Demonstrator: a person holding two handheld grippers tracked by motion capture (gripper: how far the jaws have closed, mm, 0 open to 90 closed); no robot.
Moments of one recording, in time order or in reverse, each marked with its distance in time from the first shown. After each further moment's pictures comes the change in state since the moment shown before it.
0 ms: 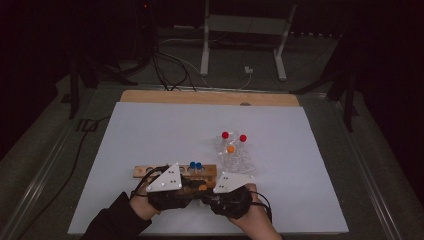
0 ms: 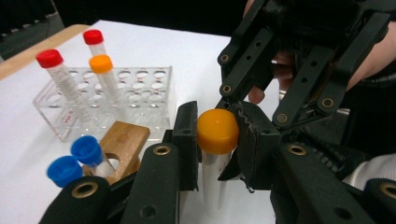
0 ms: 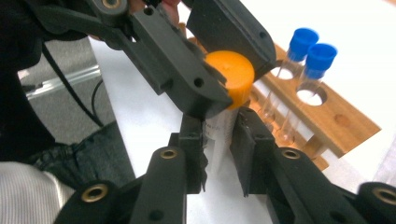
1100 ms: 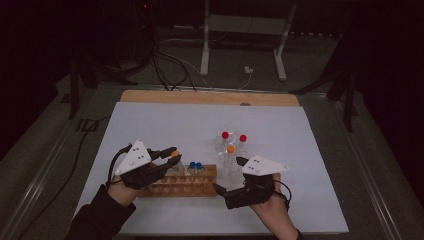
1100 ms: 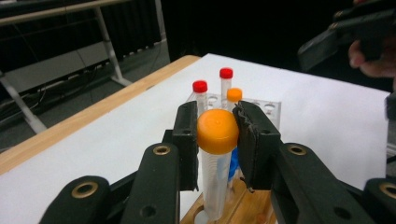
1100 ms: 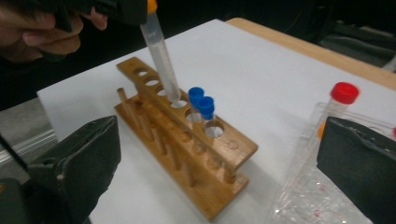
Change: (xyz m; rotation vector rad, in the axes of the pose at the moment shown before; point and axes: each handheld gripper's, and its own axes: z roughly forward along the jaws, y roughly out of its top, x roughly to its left) left arm 0.036 0.003 -0.049 -0.118 0.359 -0.071; right arm -0.029 0.008 -0.047 -0.187 -0.177 0.122
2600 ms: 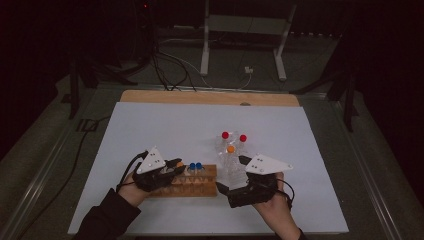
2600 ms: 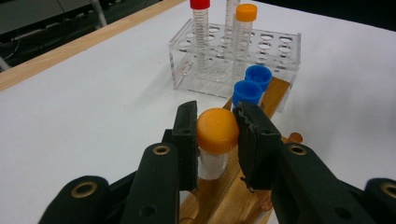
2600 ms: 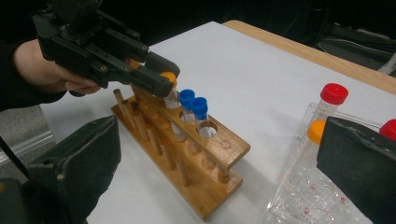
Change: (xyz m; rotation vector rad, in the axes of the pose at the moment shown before) left arm 0.004 -0.044 0.037 0.183 -0.040 -0.032; right arm -0.005 0.000 -0.004 -0.004 -0.009 -0.004
